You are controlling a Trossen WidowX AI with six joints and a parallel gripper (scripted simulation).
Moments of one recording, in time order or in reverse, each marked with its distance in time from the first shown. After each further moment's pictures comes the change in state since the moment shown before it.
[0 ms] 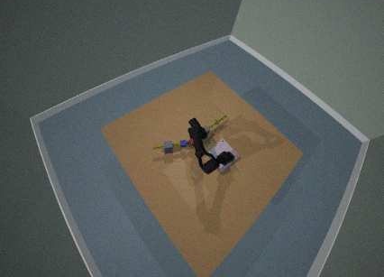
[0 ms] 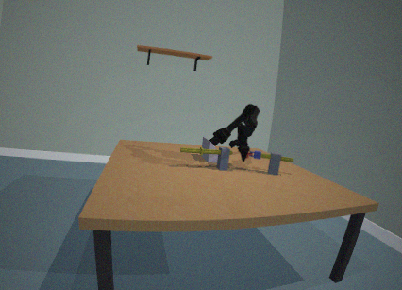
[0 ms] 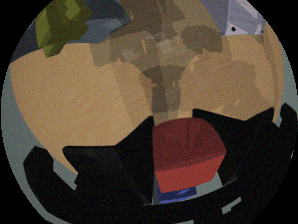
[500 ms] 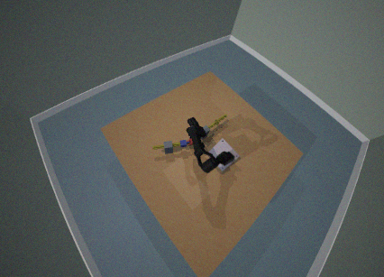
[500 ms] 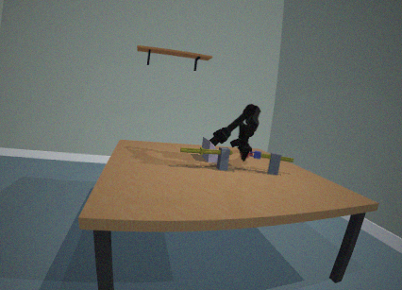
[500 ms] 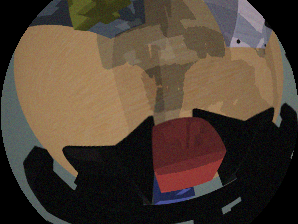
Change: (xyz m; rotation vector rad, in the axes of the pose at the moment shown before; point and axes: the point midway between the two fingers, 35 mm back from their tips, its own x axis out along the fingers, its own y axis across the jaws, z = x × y) arm -0.003 0.005 -0.001 -0.108 -0.054 -0.013
